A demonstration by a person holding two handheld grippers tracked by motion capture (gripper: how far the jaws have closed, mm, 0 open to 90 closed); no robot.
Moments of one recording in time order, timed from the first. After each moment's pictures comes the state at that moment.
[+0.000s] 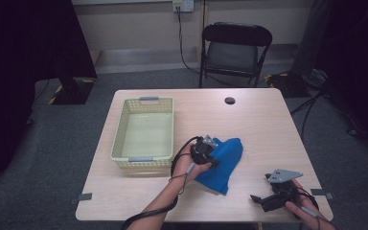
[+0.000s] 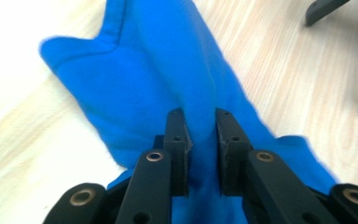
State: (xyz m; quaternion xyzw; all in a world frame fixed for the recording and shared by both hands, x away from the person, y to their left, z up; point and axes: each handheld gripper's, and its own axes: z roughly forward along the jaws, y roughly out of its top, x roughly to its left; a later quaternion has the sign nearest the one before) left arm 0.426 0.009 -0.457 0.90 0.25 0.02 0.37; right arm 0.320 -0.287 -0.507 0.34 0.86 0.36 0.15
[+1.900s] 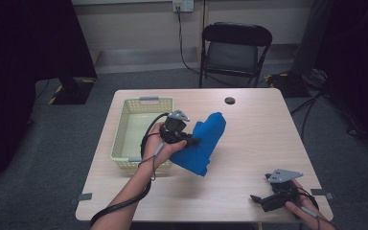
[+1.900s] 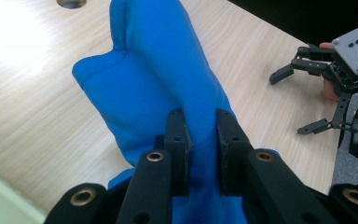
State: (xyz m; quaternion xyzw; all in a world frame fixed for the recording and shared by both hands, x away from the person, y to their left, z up) left arm 0.423 0.085 -0.354 0.86 0.29 0.03 0.42; right arm 0.320 -0.287 -0.507 0.34 0.86 0.36 0.15
